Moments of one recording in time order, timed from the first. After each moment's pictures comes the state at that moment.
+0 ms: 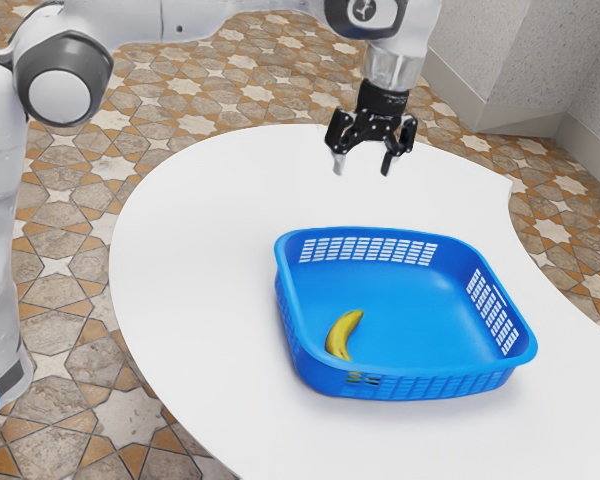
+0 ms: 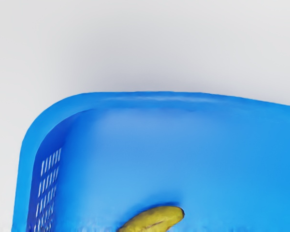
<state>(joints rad) 0.00 0.18 -0.04 -1.29 -0.15 1.43 -1.74</state>
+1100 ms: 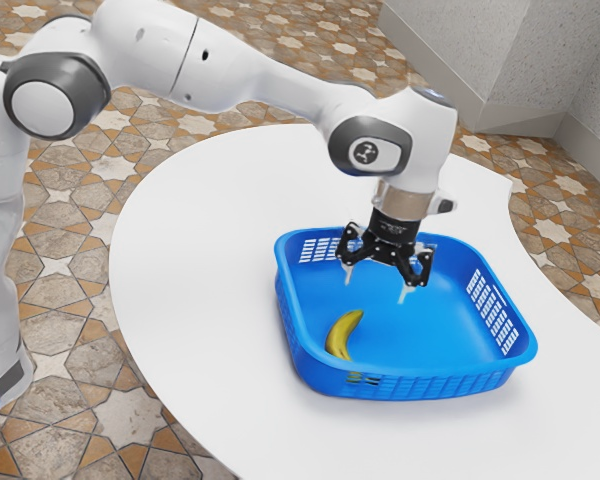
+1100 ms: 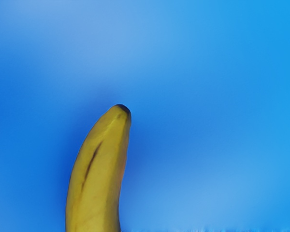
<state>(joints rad) -0.20 0.18 -0.03 -1.65 -0.14 1.86 -1.13</state>
